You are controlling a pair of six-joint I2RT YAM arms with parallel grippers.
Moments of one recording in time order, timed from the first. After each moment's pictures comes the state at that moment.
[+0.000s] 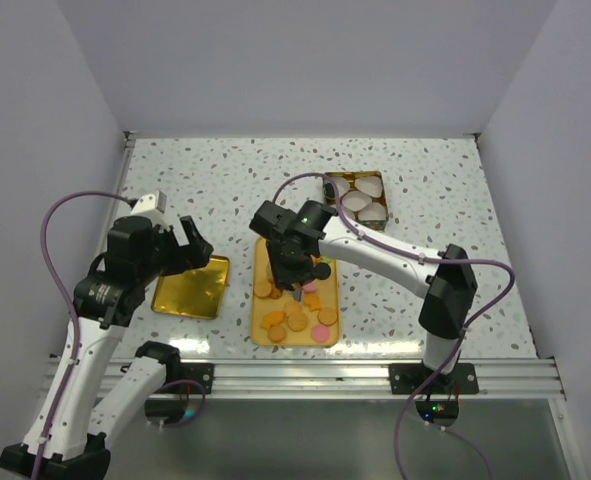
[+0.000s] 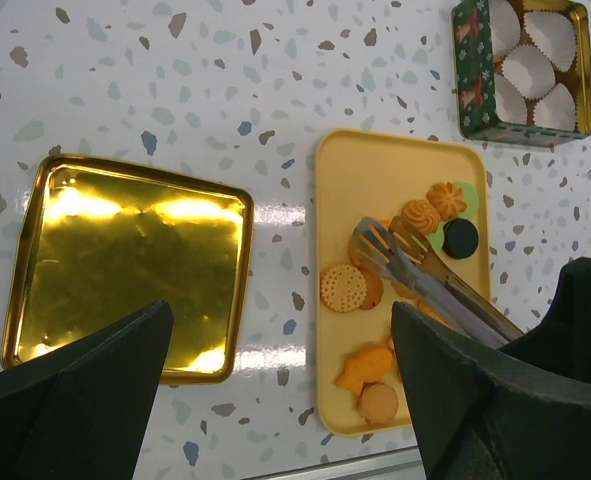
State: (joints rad) left arm -0.23 0.71 0.95 -0.84 0.01 -0.44; right arm 1.03 1.83 1.70 -1.19 0.07 0.80
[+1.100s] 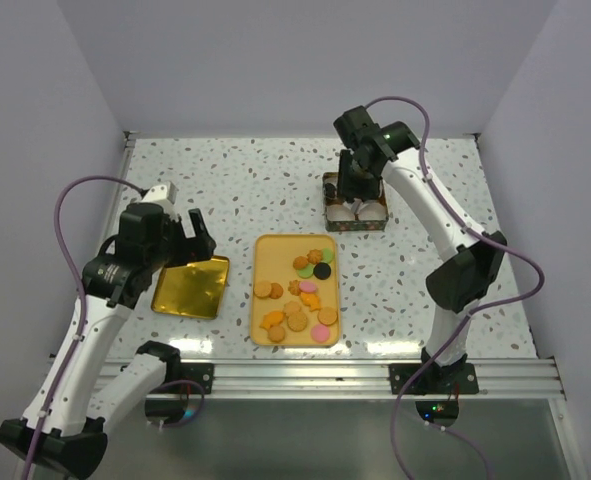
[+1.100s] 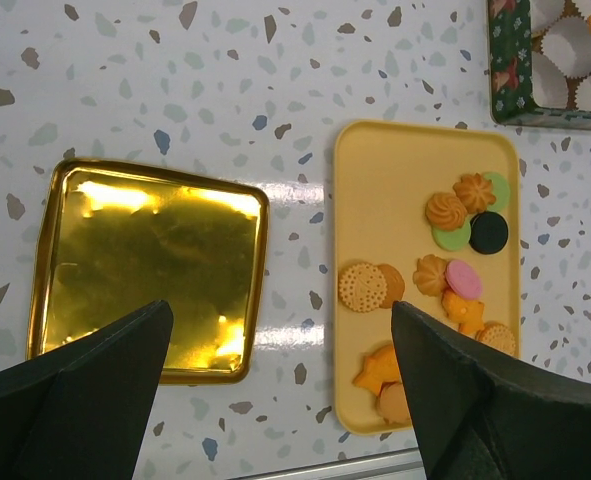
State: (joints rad) left arm -0.26 0.83 1.01 -0.85 -0.03 -0.41; right arm 0.52 1.88 2.05 -1.33 0.21 0.58
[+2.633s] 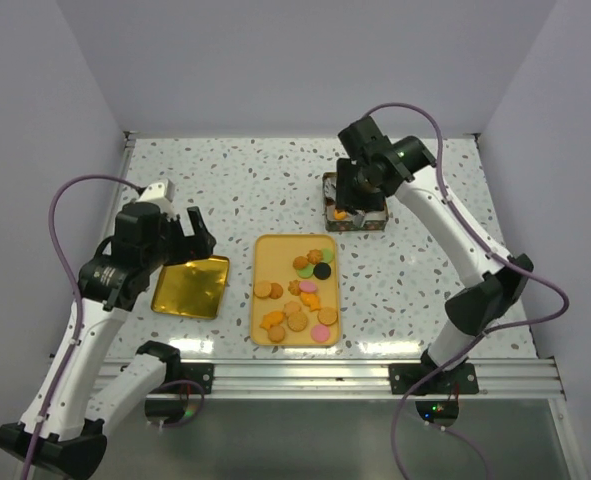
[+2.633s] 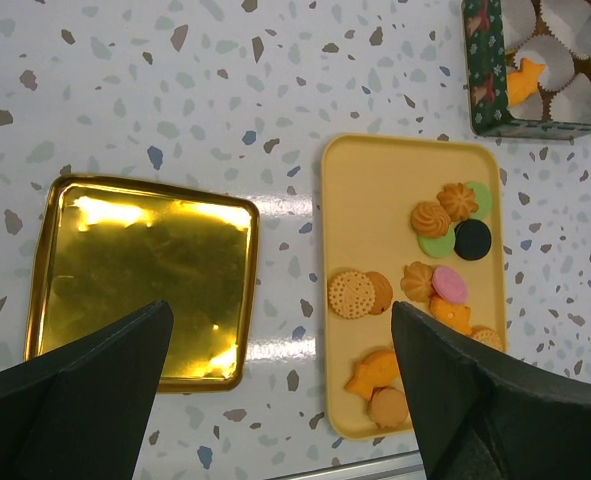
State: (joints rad) left arm -0.27 0.82 1.03 -0.85 -0.03 -0.41; right arm 0.56 1.74 1.91 -1.29 0.18 0.57
